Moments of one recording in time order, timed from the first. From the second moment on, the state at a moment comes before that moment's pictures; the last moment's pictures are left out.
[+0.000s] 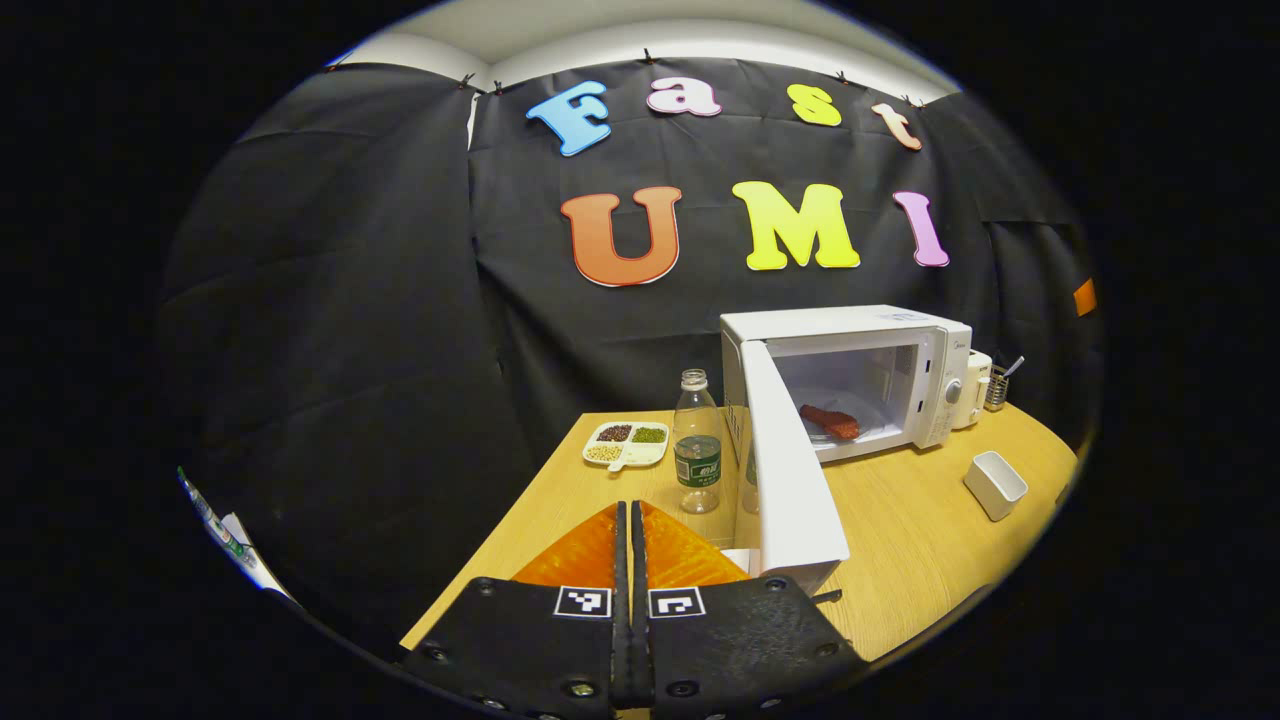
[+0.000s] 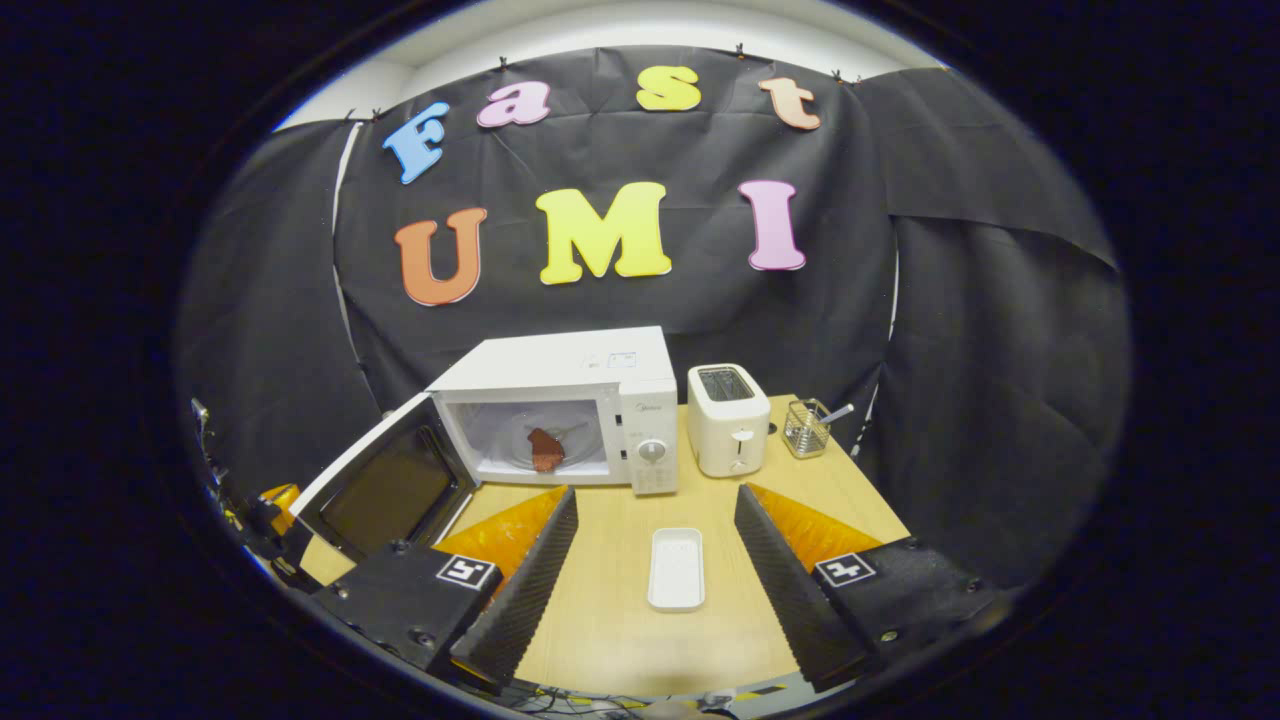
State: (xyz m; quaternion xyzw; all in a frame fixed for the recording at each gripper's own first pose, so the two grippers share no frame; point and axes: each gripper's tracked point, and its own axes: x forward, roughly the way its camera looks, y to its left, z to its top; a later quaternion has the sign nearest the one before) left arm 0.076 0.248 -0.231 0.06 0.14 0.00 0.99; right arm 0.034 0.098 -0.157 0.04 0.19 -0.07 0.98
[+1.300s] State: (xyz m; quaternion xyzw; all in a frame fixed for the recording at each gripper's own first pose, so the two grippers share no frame) left arm 0.105 -0.039 -0.254 0.04 0.15 -0.19 0.97; right arm 0.027 -0.019 -0.172 0.07 0.24 -0.06 0.97
